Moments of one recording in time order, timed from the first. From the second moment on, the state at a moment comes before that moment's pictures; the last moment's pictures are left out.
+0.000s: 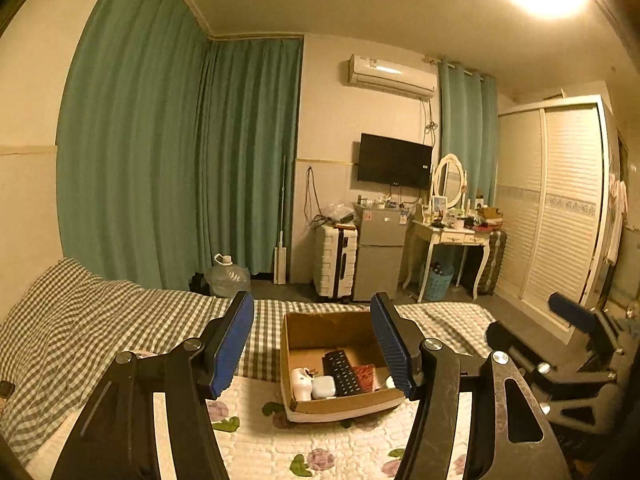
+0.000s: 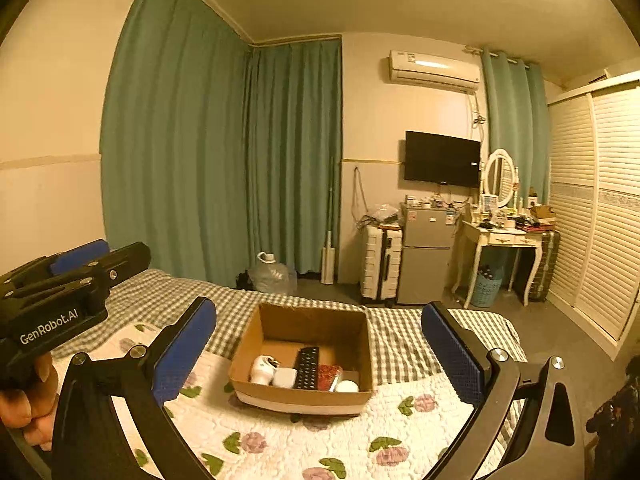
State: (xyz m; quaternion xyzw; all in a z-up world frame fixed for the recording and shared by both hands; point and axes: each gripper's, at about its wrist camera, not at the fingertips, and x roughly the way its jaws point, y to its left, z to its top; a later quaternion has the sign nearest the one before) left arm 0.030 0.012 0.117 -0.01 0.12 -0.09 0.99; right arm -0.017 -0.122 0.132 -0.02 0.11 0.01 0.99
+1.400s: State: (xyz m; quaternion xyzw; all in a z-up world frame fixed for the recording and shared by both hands) left arm 0.079 0.011 0.016 0.02 0.22 -0.08 0.97; right arm 0.034 -0.162 0.032 0.01 0.20 -0.02 0.98
